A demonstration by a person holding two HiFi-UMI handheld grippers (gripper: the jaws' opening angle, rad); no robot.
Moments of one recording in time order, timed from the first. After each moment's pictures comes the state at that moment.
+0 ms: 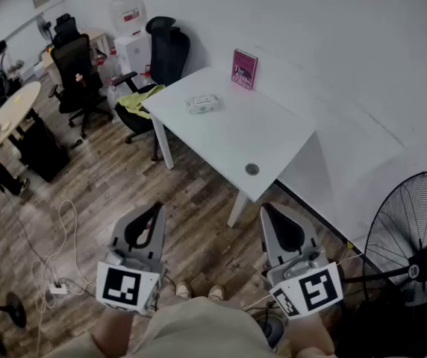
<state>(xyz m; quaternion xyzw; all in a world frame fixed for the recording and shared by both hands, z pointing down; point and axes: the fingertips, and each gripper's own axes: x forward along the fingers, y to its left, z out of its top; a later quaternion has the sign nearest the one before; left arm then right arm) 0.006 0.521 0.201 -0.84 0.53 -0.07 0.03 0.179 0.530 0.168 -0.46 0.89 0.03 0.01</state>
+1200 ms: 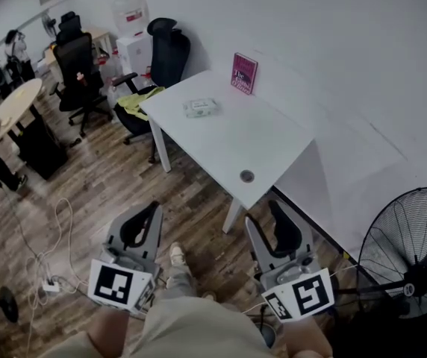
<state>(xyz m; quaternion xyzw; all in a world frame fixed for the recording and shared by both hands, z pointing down) 0.028 0.505 0.204 -0.84 0.54 -0.04 0.03 0.200 0.515 0.177 -0.45 0.89 0.03 0.04</state>
